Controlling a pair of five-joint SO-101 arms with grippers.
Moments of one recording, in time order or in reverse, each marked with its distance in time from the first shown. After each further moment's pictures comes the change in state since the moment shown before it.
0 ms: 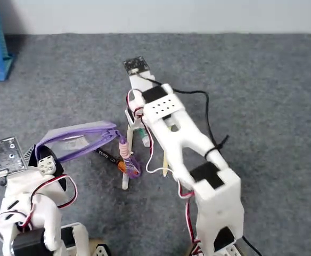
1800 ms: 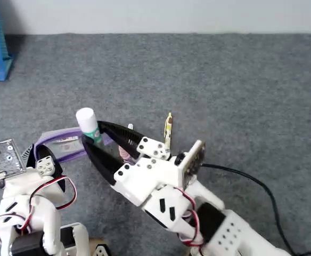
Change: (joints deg) left arm 1.1 0.1 -2.4 0.6 0.0; right arm -25.1 -89.1 80.4 -77.9 -3.3
